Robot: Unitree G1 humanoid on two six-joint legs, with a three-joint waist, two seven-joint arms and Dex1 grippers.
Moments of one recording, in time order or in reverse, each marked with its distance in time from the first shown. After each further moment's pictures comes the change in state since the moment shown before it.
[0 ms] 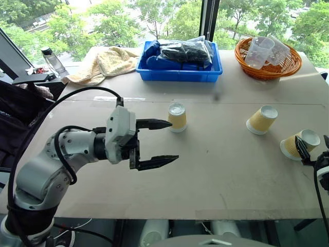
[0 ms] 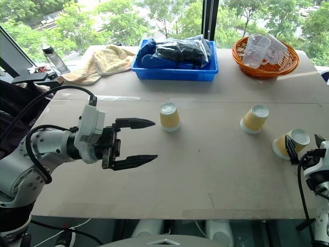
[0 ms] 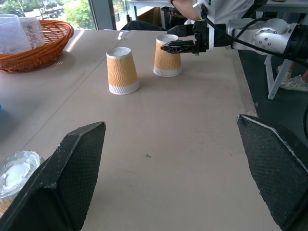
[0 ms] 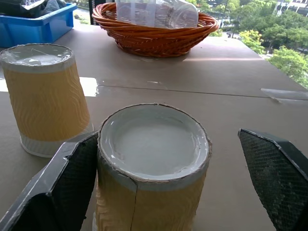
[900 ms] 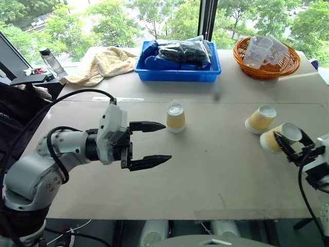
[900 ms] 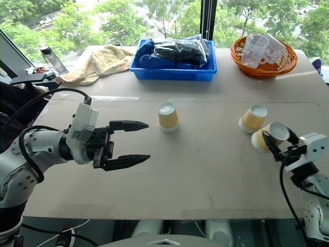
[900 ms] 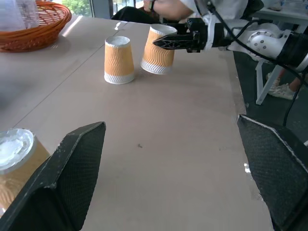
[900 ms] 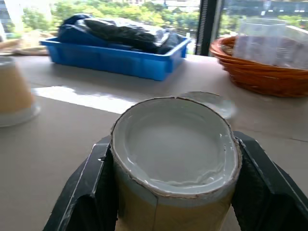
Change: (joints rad) left arm 0.044 0.054 0.076 0.077 -0.041 0.034 -0.057; right arm 0.011 -0.018 0.279 -0.301 0.102 0.086 0.245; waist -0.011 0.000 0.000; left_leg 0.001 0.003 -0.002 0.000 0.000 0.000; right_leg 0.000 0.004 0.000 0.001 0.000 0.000
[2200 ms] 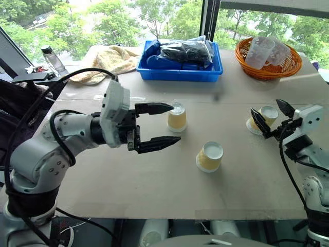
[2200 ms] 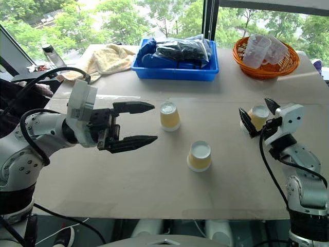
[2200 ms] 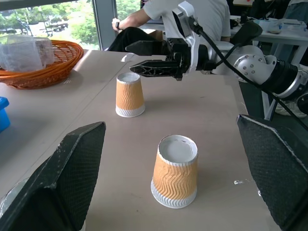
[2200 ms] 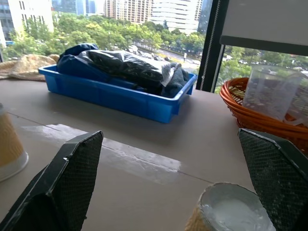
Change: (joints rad) left arm -0.250 -0.066 -0.069 -0.012 -0.100 0.128 0.152; right arm -0.264 0.036 -0.013 0.124 -0.150 0.071 -0.275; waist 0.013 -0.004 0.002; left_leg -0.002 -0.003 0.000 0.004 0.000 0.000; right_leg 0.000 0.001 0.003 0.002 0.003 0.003
